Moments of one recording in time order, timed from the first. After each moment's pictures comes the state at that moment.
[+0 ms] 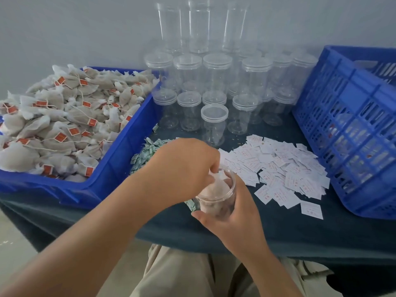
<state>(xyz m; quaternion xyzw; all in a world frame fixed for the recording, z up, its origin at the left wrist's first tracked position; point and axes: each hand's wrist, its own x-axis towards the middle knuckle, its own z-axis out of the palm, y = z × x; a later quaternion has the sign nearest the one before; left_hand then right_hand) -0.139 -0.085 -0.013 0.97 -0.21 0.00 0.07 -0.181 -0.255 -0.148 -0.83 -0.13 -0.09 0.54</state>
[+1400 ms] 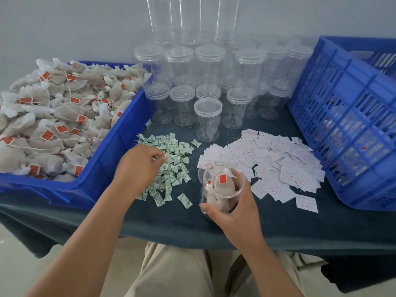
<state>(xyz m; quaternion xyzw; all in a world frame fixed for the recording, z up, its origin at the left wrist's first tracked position) -0.100 -0.009 -0.109 0.96 0.08 0.05 0.25 -0.168 -0.271 -0.178 -0.80 -0.06 -0.06 0.60</state>
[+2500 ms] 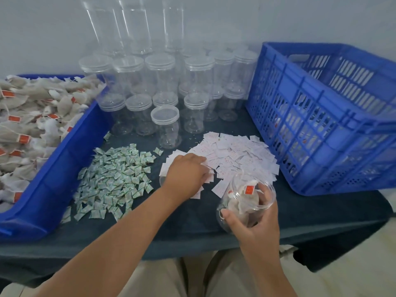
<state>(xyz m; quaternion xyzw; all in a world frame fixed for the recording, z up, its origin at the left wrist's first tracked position) -0.046 -0.186 -0.158 0.97 -0.24 0.05 0.05 -0.208 -0.356 -0.167 -0.73 0.08 -0.19 0.65</state>
